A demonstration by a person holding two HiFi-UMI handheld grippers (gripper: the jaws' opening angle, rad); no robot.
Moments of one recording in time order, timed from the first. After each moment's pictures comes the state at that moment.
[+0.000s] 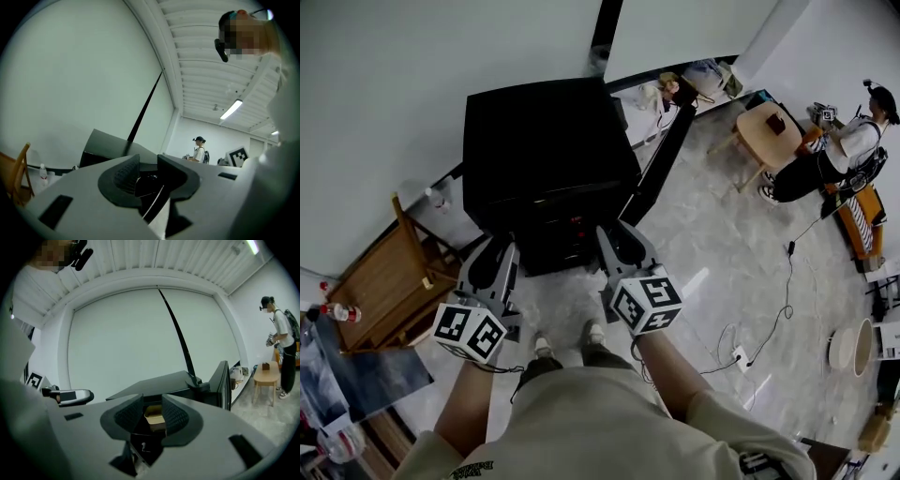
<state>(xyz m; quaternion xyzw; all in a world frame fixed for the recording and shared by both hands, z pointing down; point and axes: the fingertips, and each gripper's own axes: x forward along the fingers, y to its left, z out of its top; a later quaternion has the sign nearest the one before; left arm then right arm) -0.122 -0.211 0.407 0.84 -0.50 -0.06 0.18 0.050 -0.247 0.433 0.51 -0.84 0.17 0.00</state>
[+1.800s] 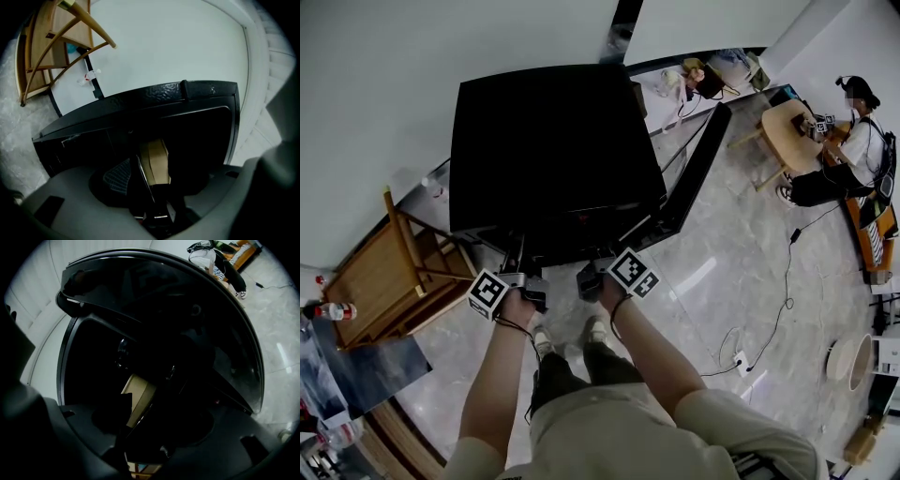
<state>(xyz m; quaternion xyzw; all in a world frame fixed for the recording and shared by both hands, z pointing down) -0.150 -0.333 0.642 0.57 -0.51 -0.36 0.53 0.051 -0.373 0.655 0.50 -0.69 0.49 -0.18</state>
